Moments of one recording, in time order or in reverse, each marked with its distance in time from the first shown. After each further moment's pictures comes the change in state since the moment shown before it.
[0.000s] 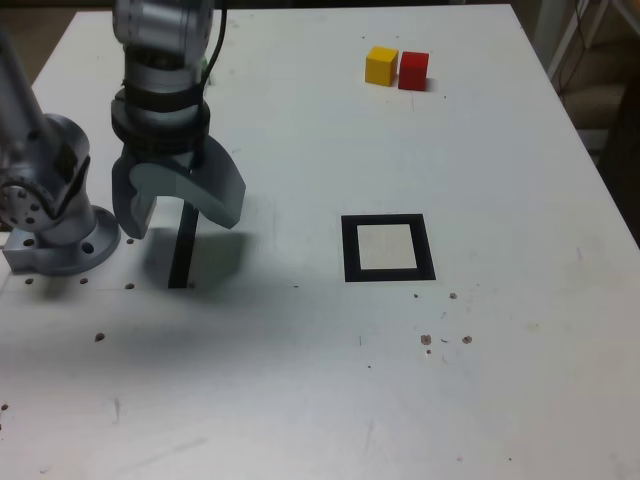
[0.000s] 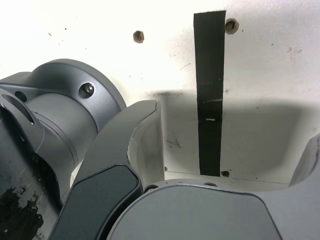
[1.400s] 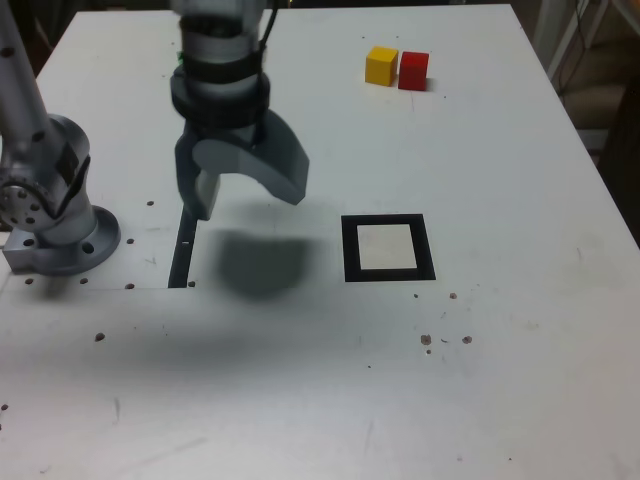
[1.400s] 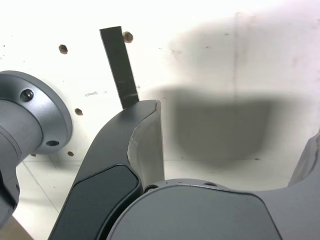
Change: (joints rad) arm 0.000 0.083 -0.254 0.068 0.021 0.042
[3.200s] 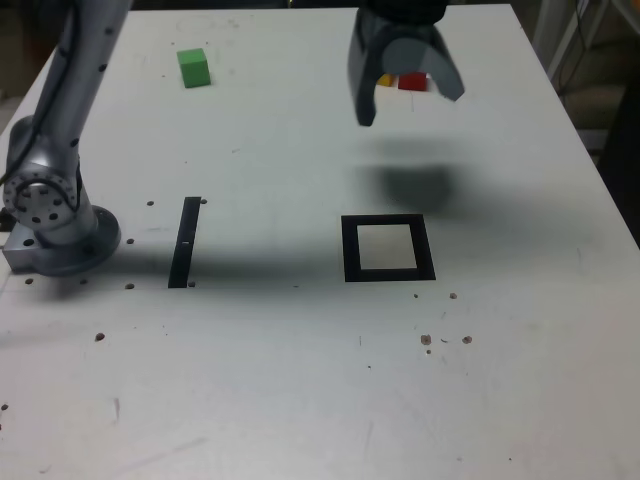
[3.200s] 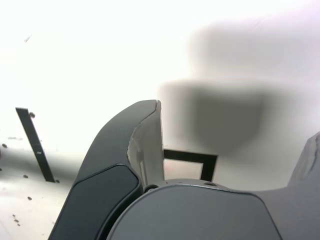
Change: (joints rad) arm 0.343 0.554 -0.969 0.408 0.055 0.155
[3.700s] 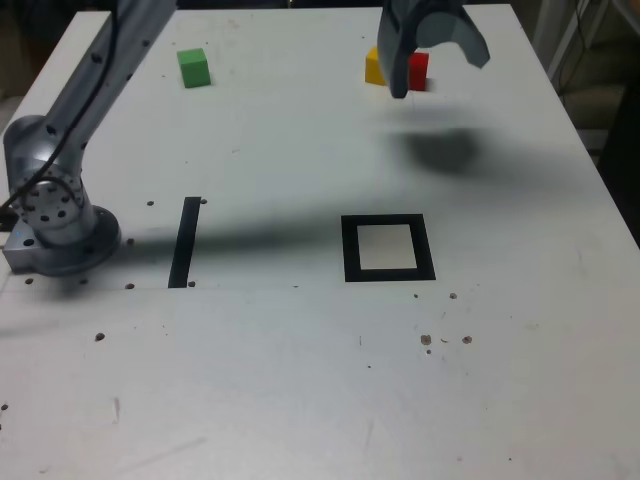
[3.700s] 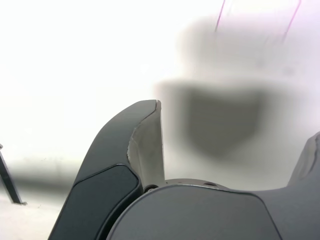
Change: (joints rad) arm 0.135 0.192 -0.361 0.111 0.001 0.042
